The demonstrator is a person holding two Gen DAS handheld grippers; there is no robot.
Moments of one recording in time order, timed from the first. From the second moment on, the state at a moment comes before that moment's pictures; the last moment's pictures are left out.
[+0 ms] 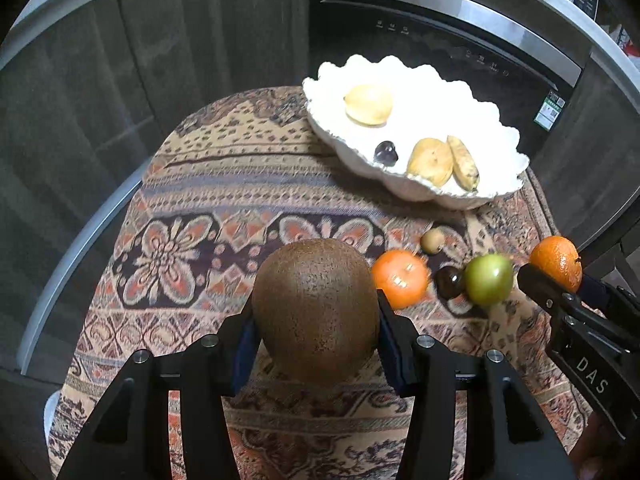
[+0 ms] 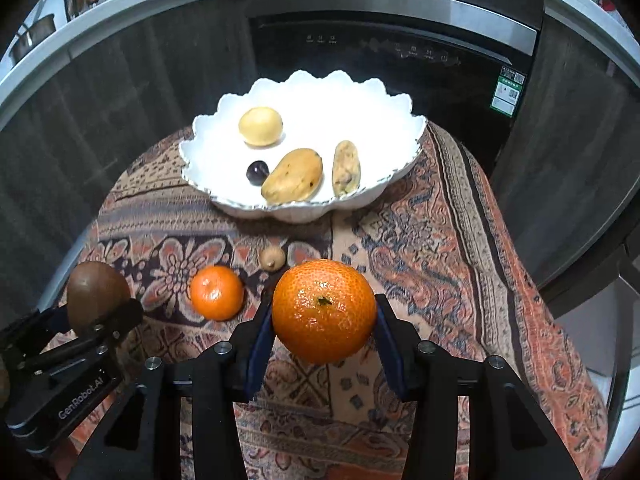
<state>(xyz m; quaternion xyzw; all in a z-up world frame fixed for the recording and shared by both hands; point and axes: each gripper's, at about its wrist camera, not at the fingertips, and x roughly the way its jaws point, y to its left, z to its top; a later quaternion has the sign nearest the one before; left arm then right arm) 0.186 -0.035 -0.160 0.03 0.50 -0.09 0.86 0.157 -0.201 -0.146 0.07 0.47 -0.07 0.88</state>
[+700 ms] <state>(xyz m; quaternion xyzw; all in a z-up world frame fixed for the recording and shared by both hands) 0.262 -0.083 -0.115 0.05 0.47 -0.11 0.88 0.215 -0.248 -0.103 0.07 0.43 -0.07 0.90</state>
